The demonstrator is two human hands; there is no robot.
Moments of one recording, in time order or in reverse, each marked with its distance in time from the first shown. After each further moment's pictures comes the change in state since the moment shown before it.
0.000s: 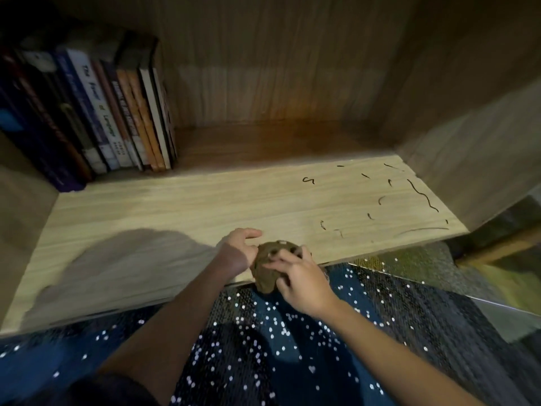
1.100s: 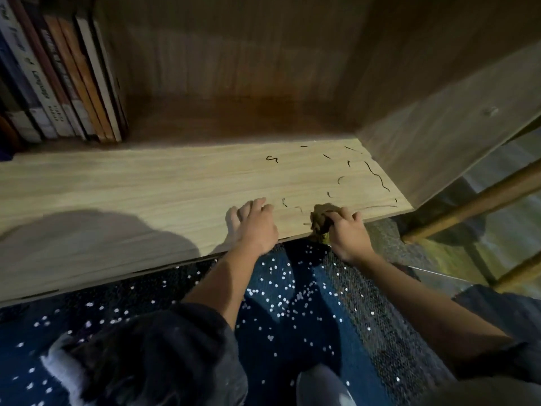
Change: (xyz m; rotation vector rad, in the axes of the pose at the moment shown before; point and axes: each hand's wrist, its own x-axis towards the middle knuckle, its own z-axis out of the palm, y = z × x) left_hand -0.005 0.057 0.079 0.547 -0.004 0.214; right_hand -0.042 0.121 -0.056 -0.289 0.057 0.554
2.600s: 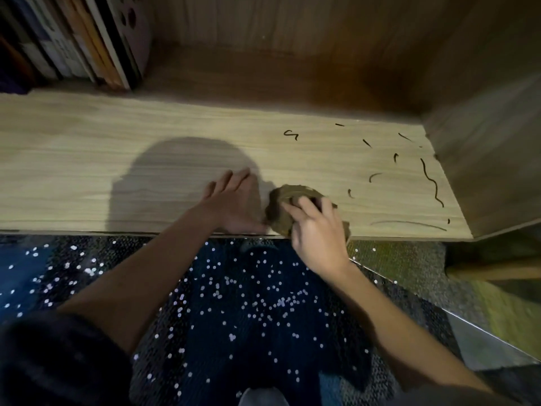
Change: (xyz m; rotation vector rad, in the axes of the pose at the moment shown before) left_hand 0.020 -0.004 -0.007 0.078 -0.214 -0.208; right_hand 0.034 -0.013 0.031 0.209 0.210 -0.587
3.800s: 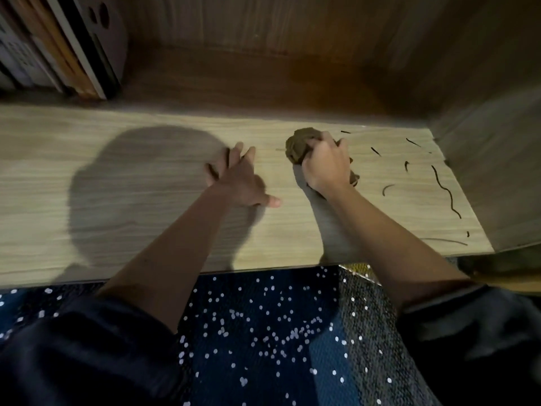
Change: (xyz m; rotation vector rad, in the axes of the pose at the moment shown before) left_hand 0.079 -0.007 -0.034 -0.228 0.063 -0.095; right_hand 0.157 0.041 0.017 -0.120 -0.047 0.384
